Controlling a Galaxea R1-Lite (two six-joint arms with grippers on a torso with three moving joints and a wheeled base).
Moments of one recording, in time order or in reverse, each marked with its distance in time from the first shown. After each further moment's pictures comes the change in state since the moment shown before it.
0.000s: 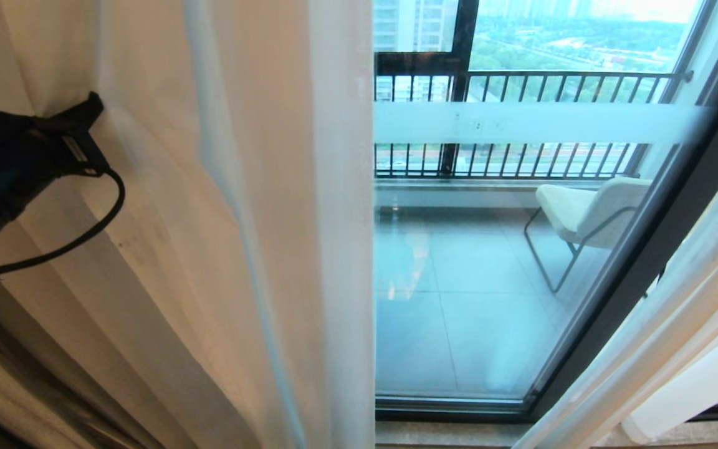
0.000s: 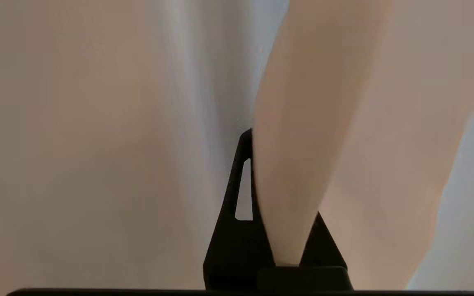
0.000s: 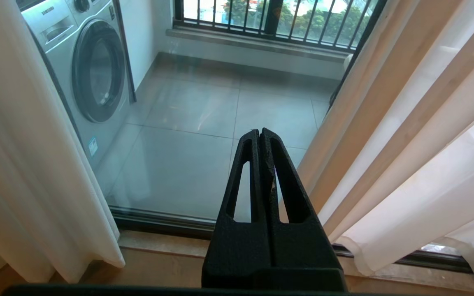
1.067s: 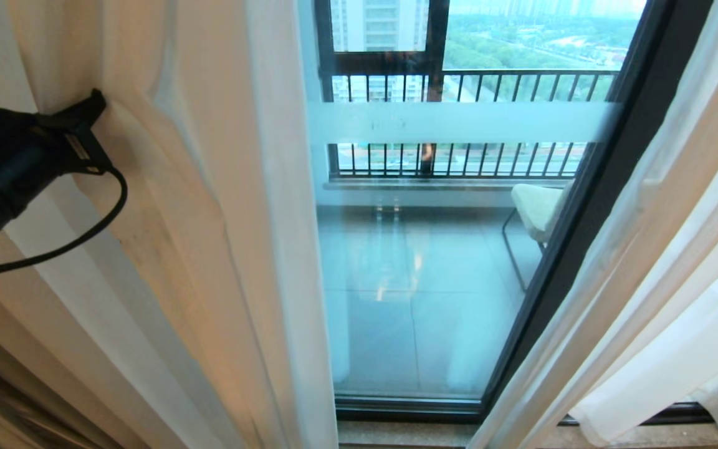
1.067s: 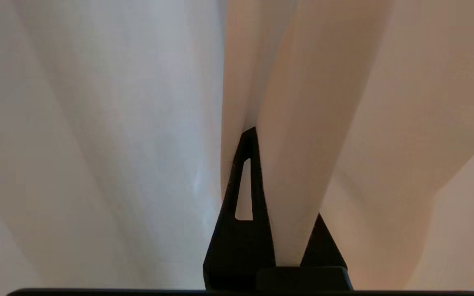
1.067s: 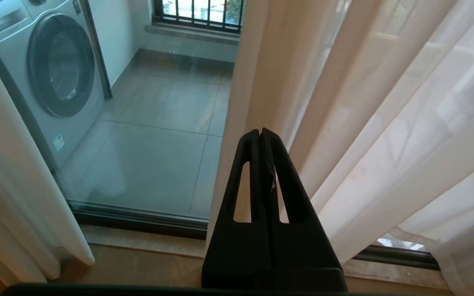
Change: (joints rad) left arm 0.000 -0.001 -0.006 -0.001 0.001 0.001; right arm 0.000 0.001 0.000 0.001 0.000 0.000
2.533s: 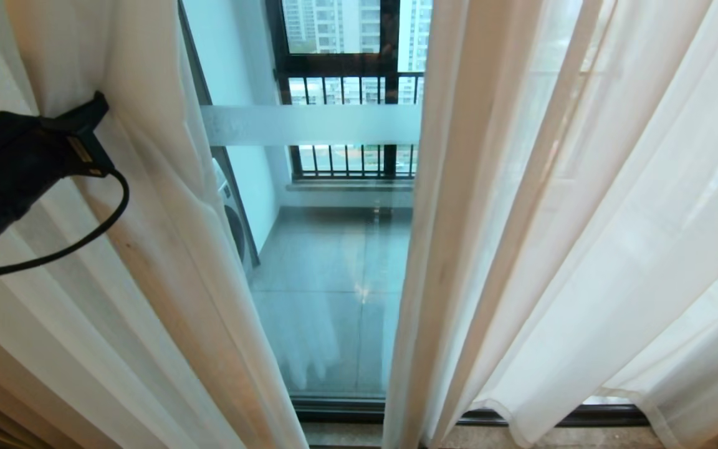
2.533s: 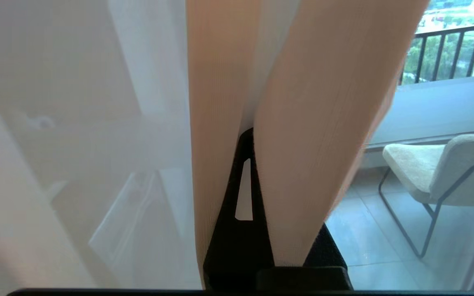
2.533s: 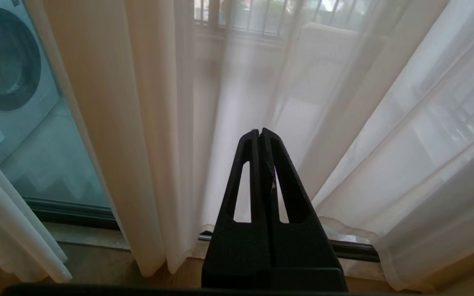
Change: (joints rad) left arm -0.005 0.003 0.006 -0.001 0.001 0.000; right arm 0.000 0.001 0.000 0.000 0.000 0.001
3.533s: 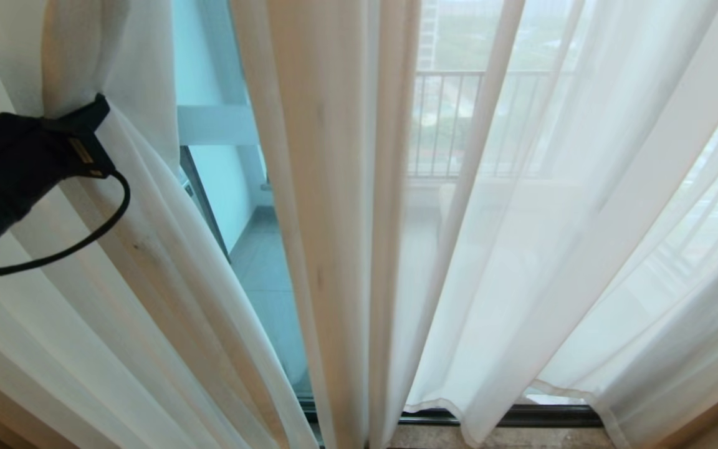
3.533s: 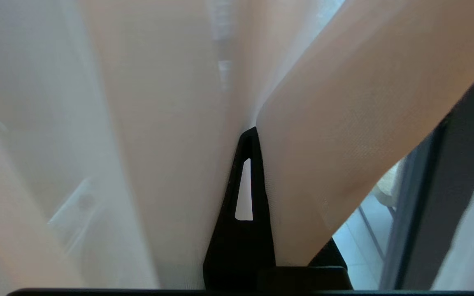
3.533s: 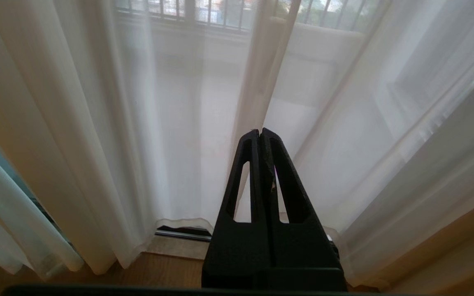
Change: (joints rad) left arm 0.000 0.001 0.002 0.000 -0.001 0.000; right arm -0.001 0.000 0.000 -0.001 0.001 0.000
